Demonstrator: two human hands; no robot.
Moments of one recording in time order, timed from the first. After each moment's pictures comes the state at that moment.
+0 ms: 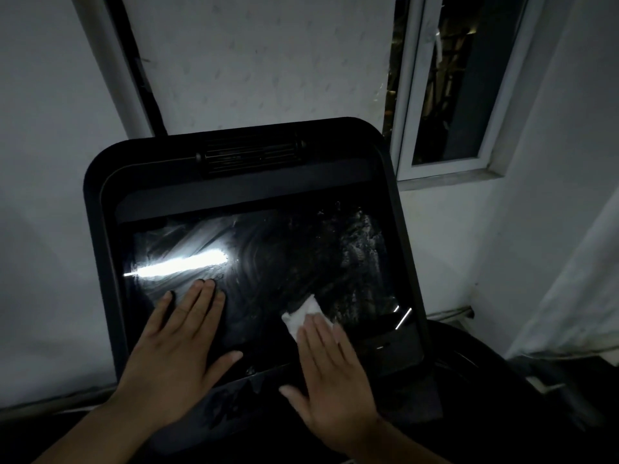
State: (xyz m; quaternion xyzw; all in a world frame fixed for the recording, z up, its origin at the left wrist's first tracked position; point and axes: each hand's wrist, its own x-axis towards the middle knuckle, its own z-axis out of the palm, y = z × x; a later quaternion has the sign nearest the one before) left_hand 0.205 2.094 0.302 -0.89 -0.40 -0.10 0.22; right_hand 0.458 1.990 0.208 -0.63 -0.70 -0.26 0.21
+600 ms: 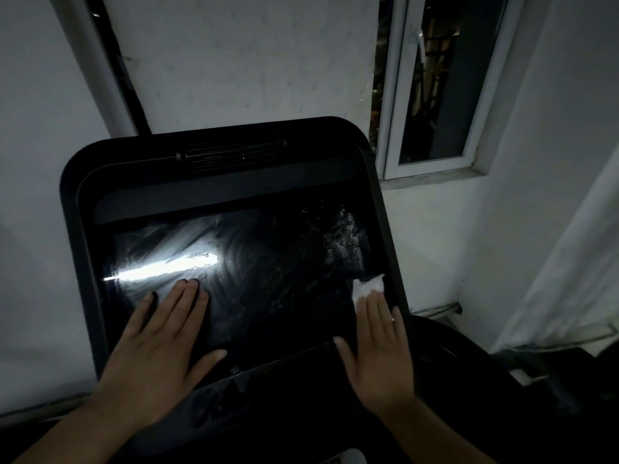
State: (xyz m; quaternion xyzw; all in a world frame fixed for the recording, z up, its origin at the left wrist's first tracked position) left_hand 0.206 2.093 0.307 -0.89 -0.40 -0.09 0.22; right_hand 0.536 1.977 0.204 -0.75 -0.57 -0.26 0.24
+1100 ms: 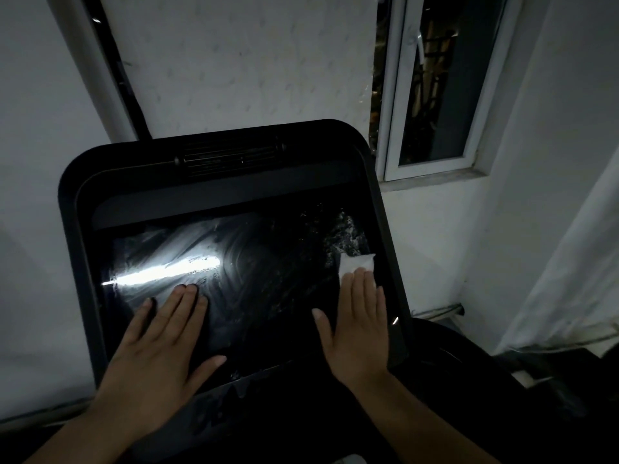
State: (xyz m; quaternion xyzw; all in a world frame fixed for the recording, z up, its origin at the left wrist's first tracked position) left_hand 0.206 2.092 0.307 -0.88 -0.40 -0.09 0.21; right_hand 0.512 2.017 0.244 -0.78 -0.54 -0.20 0.25
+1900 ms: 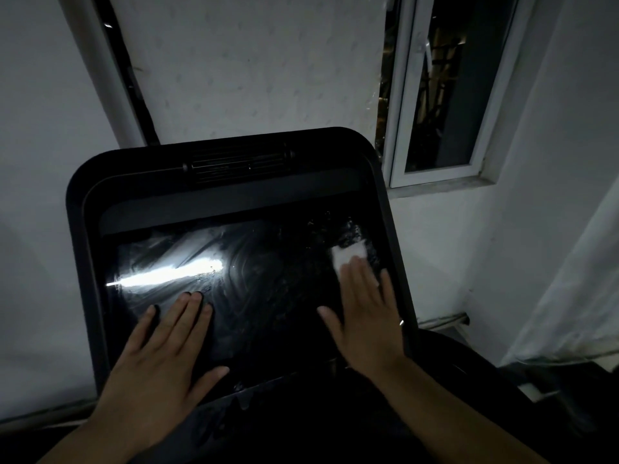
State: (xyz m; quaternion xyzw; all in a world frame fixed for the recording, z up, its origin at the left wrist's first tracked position) left_hand 0.207 2.094 0.304 -0.89 -0.39 -0.11 0.22; right_hand 0.543 2.034 0.271 -0.74 -0.59 -0.26 0.17
